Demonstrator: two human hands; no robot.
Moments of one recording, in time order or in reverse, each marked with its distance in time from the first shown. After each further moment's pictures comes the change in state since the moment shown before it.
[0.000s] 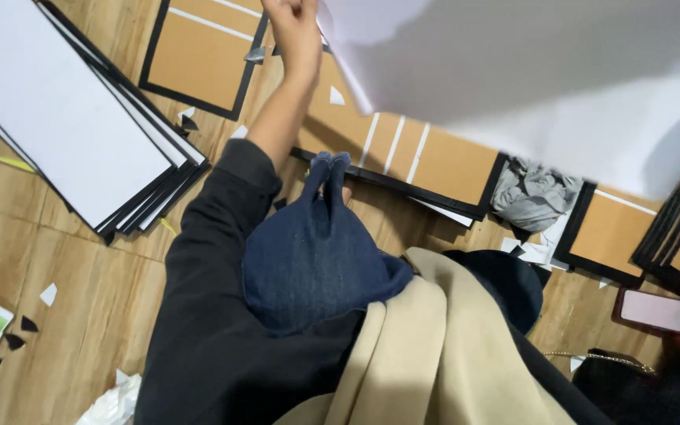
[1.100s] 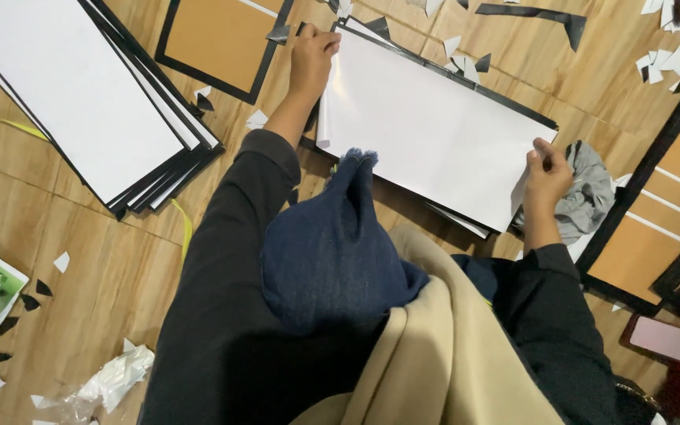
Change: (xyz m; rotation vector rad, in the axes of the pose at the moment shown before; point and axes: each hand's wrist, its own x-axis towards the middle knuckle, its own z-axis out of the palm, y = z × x) left_hand 0.005 -0.073 -0.078 0.733 -0.408 0.271; right_hand -0.140 0.063 0.175 0.035 0.031 0.197
